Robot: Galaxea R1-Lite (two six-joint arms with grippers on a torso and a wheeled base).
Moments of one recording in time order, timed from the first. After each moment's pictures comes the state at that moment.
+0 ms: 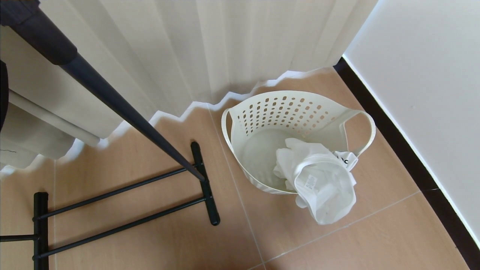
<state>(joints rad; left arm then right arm) 0.00 0.00 -0.05 0.10 -0.06 -0.01 0.04 0.17 -0.04 -0.03 0.10 -0.20</state>
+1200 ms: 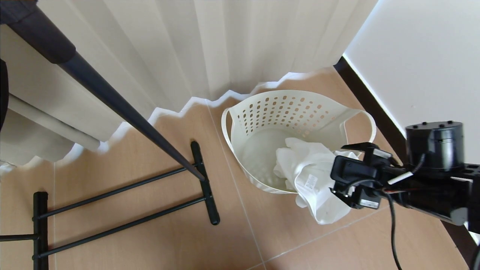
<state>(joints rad) 0.00 0.00 -0.05 0.10 -0.06 -0.01 0.44 1.59 -0.71 -0.37 -0.17 -1.01</state>
